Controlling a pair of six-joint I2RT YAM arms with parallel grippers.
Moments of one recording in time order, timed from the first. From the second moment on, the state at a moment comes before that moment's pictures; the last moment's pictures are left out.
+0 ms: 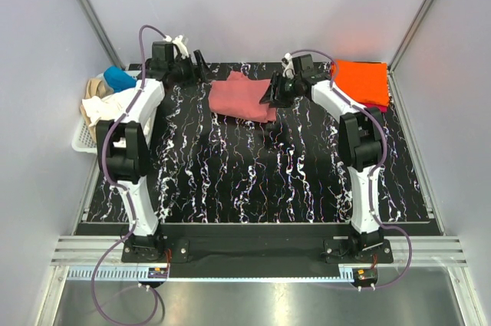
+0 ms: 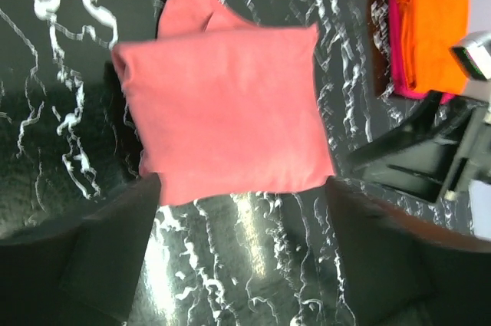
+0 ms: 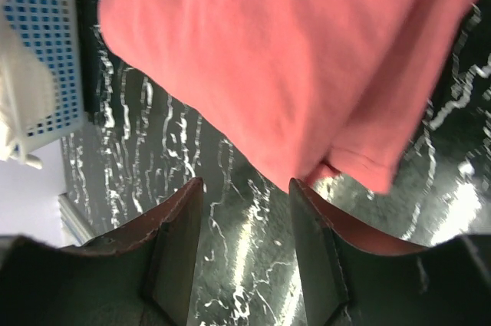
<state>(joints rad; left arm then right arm) -0.09 1.96 1.71 -0.32 0.46 -0.41 0.31 2.24 1.86 -0.42 -0.53 0.50</state>
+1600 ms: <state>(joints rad) -0.16 1.97 1.58 -0.40 0.42 -0.32 0.23 2.04 1.63 -0.43 -0.52 0.29</state>
